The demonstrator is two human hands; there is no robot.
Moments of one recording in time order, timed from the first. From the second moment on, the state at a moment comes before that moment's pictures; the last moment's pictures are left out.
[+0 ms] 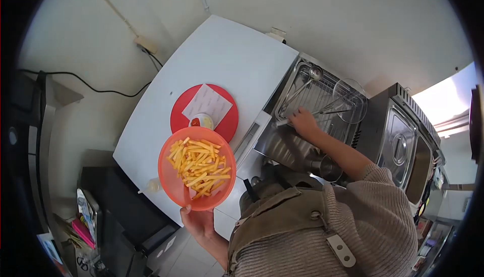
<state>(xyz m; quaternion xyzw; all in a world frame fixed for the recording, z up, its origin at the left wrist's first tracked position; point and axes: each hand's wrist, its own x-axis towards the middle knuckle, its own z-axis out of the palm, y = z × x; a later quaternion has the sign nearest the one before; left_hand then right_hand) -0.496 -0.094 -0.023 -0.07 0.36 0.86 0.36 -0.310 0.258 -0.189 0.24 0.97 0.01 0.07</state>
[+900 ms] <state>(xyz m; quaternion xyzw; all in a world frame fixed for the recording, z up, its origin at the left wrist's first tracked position) -0.537 -0.155 -0.006 0.05 0.42 0.77 0.47 -0.324 0.084 -0.093 0.28 0.86 -0.42 -0.08</state>
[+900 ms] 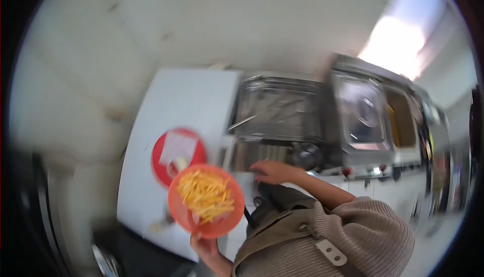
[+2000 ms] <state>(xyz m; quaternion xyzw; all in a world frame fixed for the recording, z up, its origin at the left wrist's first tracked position) 0.047 -0.325 0.029 0.09 0.21 0.16 0.96 0.220 -0.611 -0.015 0.83 0.19 -0.40 -0.32</state>
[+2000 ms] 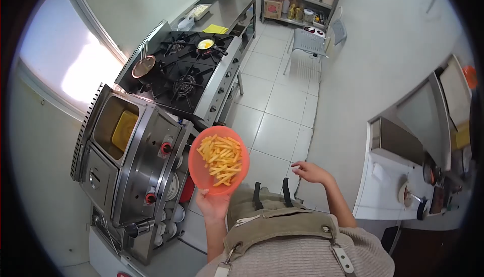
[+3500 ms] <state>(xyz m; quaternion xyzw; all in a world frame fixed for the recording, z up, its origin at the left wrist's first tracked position) 0.360 -0.384 0.057 0.09 0.35 0.75 0.55 0.733 -0.243 -0.280 0.69 0.17 -0.60 -0.37</state>
